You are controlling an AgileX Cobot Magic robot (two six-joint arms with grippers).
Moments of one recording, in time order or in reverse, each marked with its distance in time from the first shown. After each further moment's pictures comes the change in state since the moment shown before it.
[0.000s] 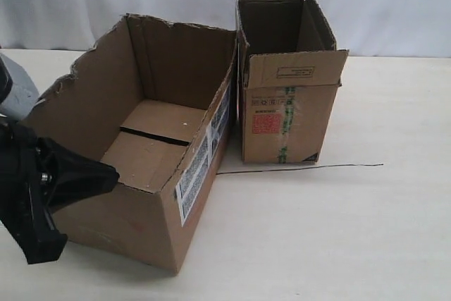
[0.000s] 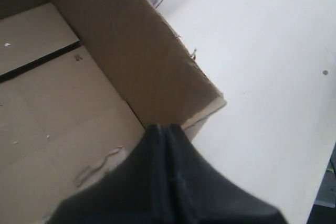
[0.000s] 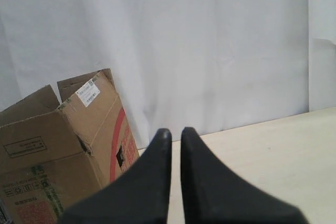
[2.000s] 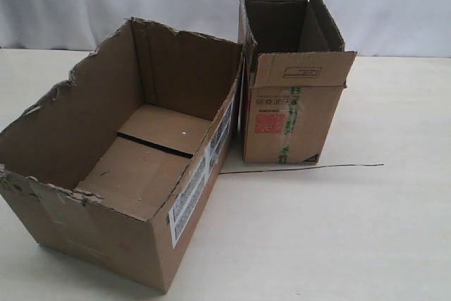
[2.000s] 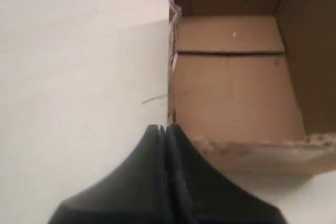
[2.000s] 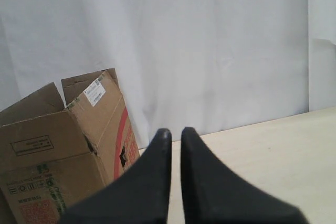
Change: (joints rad) left arm 0.267 -0.305 -0.257 0.808 0.302 -0.841; right arm 0.000 0.000 0.000 0.000 0.000 0.000
